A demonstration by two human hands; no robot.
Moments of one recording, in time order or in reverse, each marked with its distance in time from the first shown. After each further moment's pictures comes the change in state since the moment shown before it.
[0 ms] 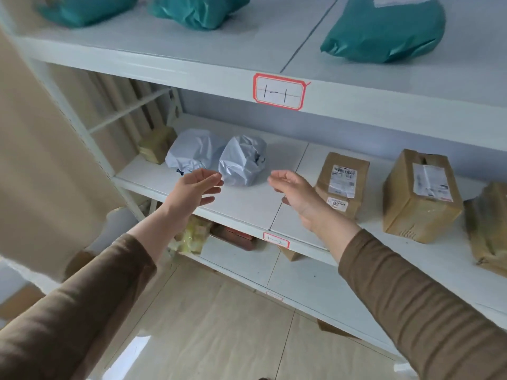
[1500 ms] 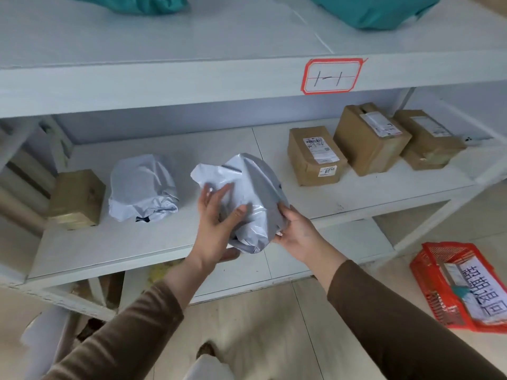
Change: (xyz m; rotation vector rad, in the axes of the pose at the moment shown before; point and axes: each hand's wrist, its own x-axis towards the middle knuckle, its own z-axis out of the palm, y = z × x) left_hand 0.113 -0.078 -0.062 -0.174 -0.517 0.232; right_hand 0.040 0.077 0.156 0.911 0.539 0.158
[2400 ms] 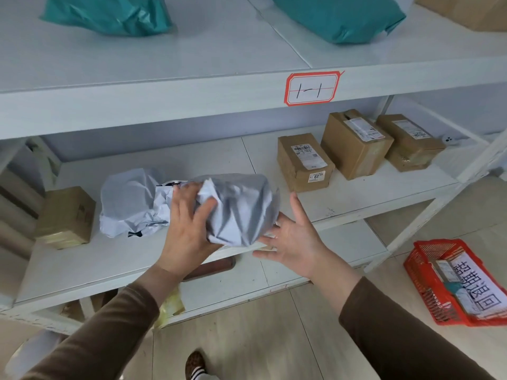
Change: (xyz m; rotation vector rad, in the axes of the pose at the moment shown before) left_hand 0.032 -0.010 -0.047 0.998 0.032 0.967; right_hand -0.062 -0.029 0.024 -0.030 -0.121 0.157
